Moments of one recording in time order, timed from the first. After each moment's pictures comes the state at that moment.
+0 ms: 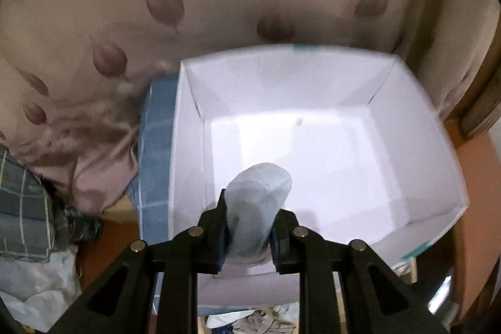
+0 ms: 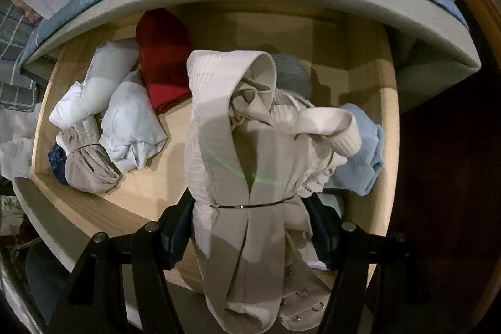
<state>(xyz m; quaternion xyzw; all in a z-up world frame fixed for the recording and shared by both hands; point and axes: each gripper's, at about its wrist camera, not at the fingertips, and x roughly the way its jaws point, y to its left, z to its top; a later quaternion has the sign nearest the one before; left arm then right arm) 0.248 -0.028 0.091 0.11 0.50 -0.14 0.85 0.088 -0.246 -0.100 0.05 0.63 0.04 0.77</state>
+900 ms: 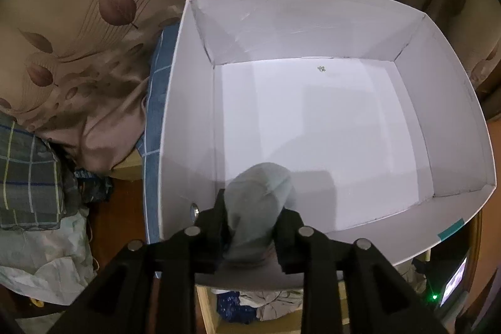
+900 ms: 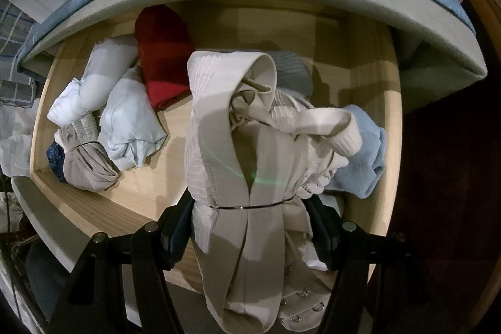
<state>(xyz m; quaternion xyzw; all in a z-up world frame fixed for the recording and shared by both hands) 0.236 -0.025 0.068 0.12 0.57 -0.09 0.81 0.099 -0.245 -0.102 0.04 0.64 0.05 0.76</state>
